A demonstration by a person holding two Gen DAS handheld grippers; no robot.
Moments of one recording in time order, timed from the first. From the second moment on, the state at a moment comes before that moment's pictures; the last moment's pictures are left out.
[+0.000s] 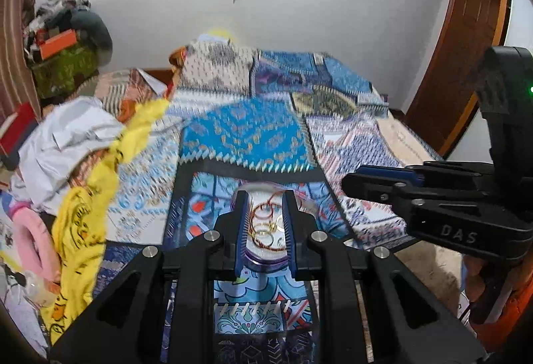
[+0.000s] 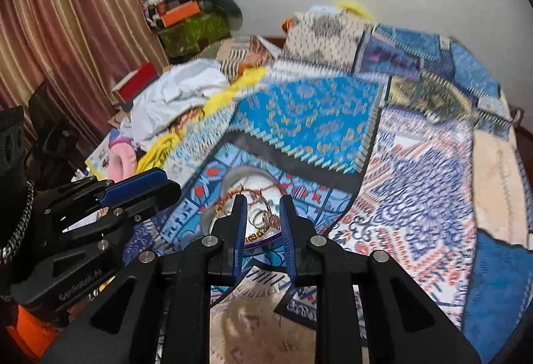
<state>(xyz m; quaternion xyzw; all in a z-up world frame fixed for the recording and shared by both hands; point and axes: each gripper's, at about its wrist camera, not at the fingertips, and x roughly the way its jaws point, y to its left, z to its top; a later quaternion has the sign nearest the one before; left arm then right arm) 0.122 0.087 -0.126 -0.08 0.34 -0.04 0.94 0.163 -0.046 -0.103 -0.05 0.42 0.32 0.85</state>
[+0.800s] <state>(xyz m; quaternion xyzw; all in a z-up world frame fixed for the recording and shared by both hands) -0.021 0.052 0.023 -0.03 0.07 0.04 1.00 0.005 -0.114 0.054 0.00 0.08 0.24 0.97</state>
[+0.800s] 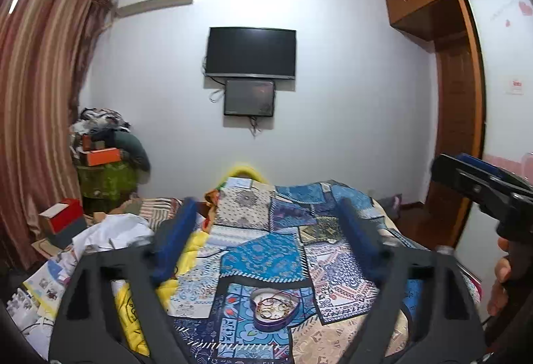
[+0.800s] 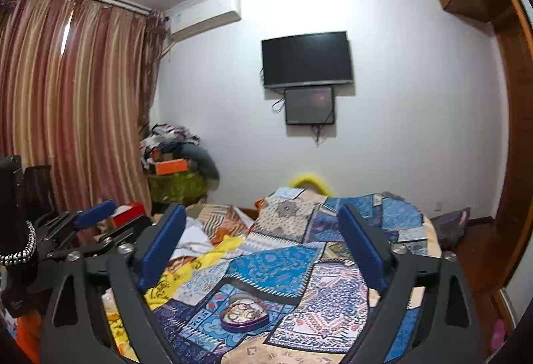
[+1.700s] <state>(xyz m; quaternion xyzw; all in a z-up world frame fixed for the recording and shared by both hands) -0.027 0.057 0.016 -0.04 0.07 0.06 0.99 -0.001 -0.118 0.042 0.00 0.09 0.23 0.97</state>
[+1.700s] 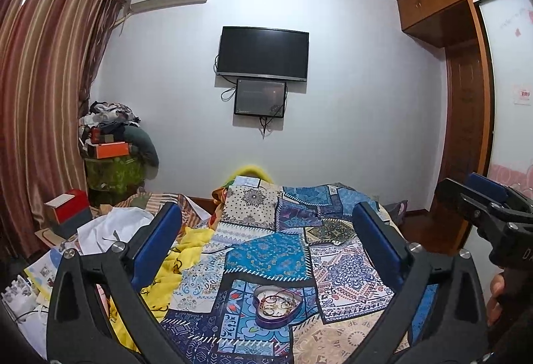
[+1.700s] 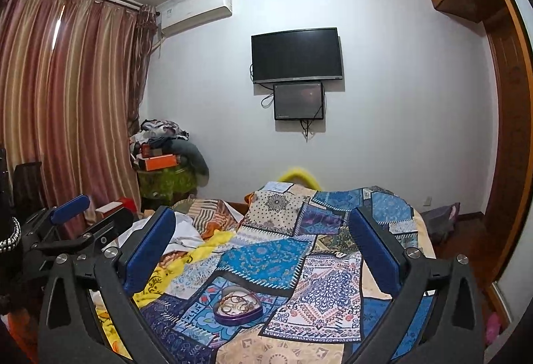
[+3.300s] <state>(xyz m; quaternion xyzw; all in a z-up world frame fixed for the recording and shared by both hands) -0.019 0.058 0.012 -0.04 0.09 0.04 0.99 0.006 -0.127 0.040 0.02 0.11 0.23 0.97</state>
